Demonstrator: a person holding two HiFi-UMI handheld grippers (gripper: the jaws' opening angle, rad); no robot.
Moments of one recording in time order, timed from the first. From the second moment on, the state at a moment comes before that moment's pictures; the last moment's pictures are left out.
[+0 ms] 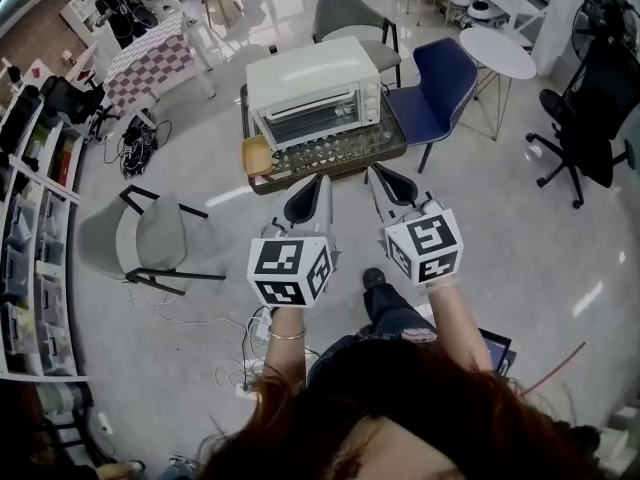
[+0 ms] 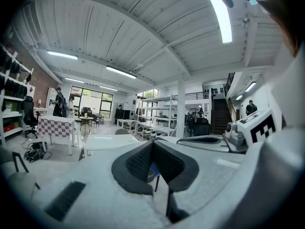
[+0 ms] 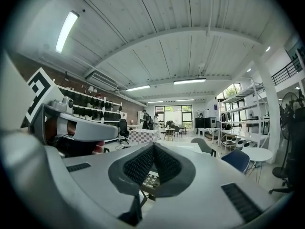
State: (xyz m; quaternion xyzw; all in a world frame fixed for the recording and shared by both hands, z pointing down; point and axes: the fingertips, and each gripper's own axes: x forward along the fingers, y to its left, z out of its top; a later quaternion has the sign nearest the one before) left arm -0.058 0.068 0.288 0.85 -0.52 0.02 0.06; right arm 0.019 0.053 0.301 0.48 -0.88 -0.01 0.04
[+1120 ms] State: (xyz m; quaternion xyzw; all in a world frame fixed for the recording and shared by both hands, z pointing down) left arm -0.039 -0.092 0.306 0.83 -0.55 0.03 0.09; right arm 0.026 -0.116 0.331 0.42 -0.91 0.06 0.04
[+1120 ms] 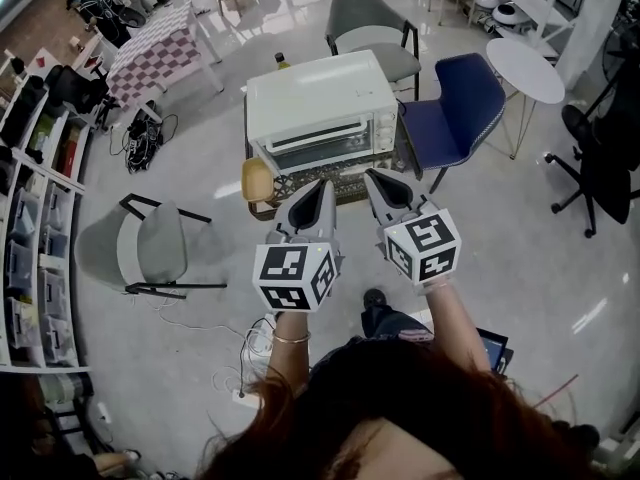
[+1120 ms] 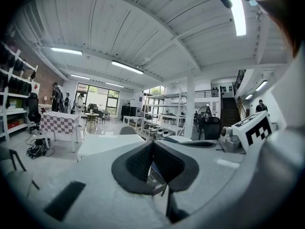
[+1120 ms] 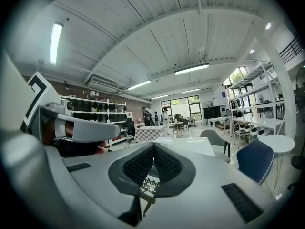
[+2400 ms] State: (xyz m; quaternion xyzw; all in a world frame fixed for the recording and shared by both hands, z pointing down) left arm -0.076 -0.214 0.353 0.80 -0.58 0.04 0.13; right arm -0.002 -0.254 0.413 0.39 -0.88 0.26 0.00
